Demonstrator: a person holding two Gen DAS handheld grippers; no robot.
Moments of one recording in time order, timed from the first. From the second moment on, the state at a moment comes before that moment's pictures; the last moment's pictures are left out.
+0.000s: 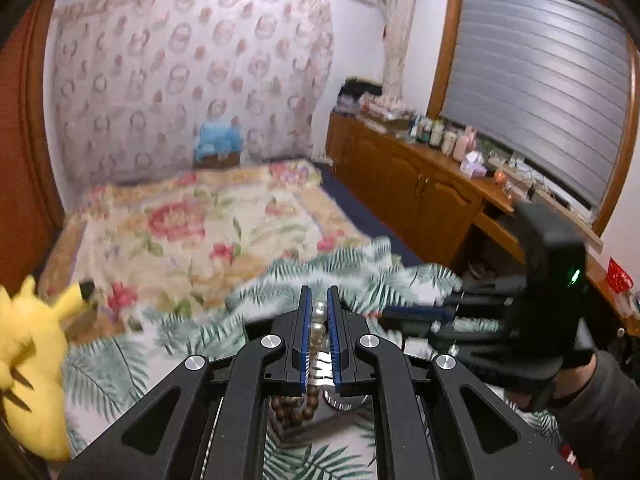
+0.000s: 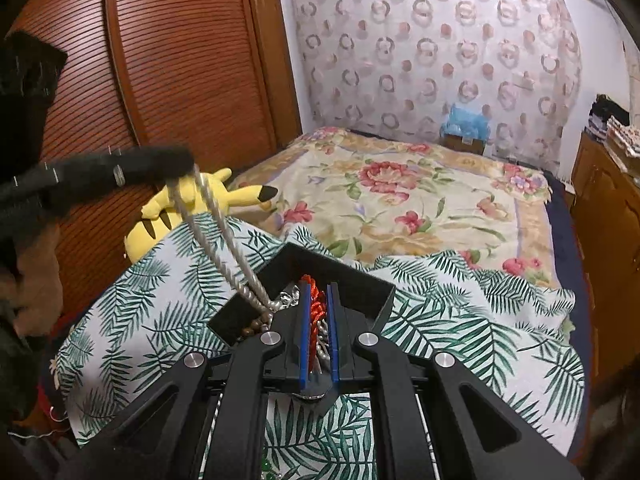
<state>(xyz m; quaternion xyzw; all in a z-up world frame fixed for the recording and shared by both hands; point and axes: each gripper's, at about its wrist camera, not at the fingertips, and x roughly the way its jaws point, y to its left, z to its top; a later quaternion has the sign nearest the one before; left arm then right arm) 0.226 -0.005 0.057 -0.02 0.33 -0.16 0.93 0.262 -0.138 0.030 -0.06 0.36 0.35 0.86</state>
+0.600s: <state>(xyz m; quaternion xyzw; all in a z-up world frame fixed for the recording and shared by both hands) 0.189 0.021 -0.011 -0.04 0.37 -0.10 0.92 0.279 -0.121 0.008 -0.06 0.36 0.35 0.86</state>
